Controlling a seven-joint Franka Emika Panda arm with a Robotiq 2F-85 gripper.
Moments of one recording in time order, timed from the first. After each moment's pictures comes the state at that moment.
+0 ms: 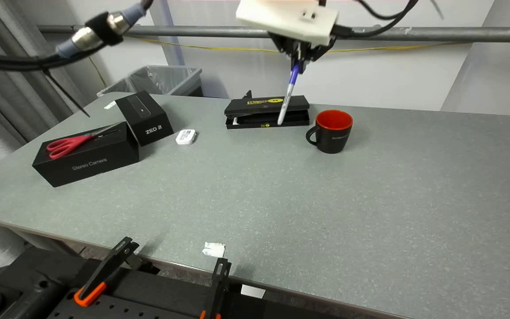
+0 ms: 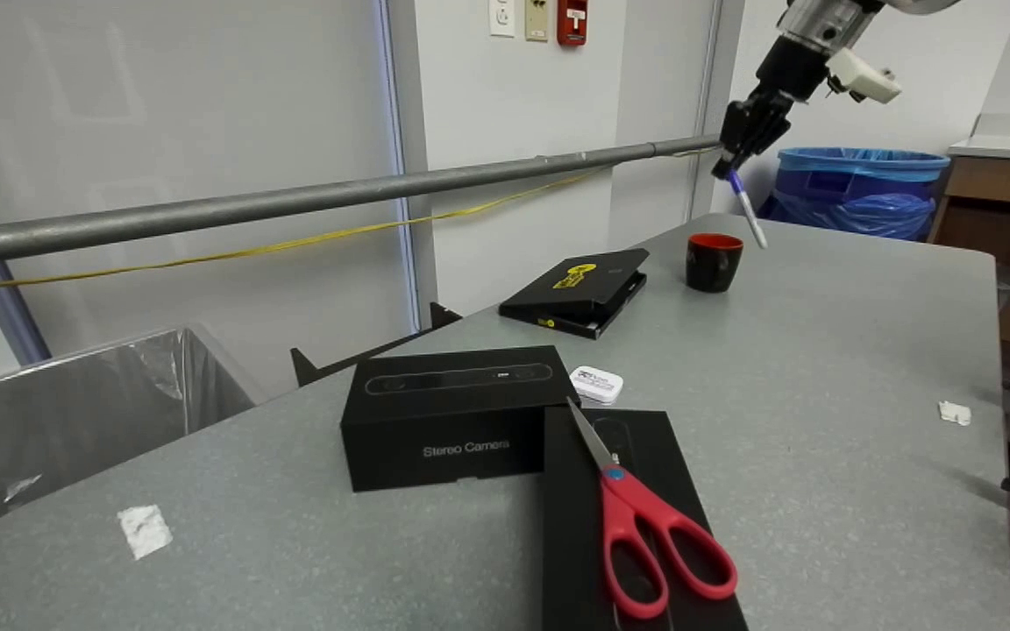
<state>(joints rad) -0.29 0.12 0.00 -2.33 0.55 2.81 -0.53</state>
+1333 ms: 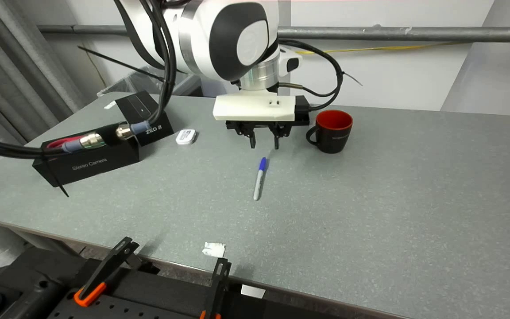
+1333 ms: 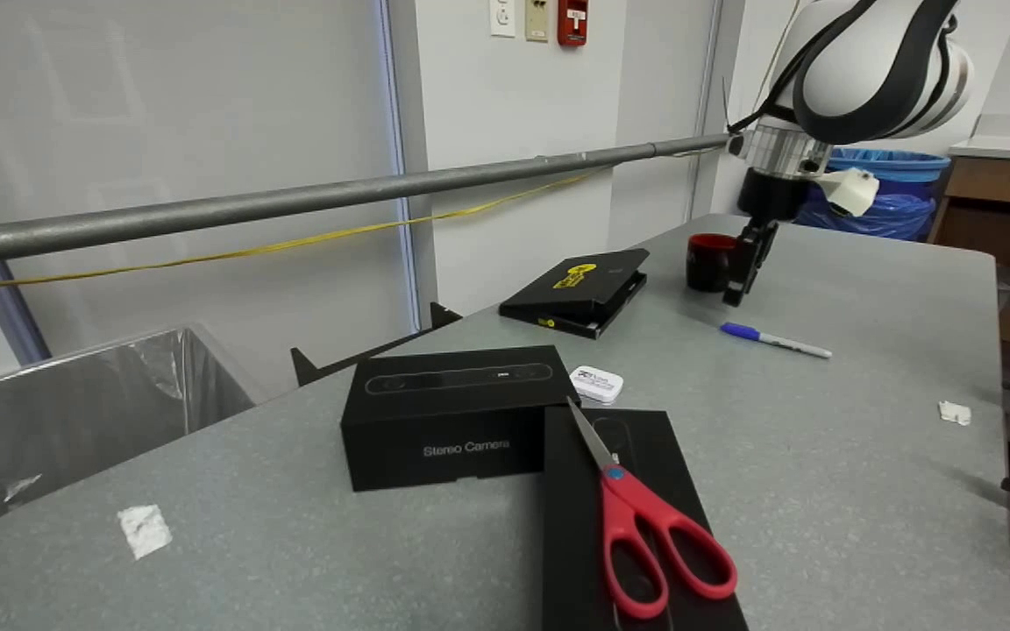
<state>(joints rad) -0.21 0.36 0.01 -2.40 0.08 2.89 -0.36</state>
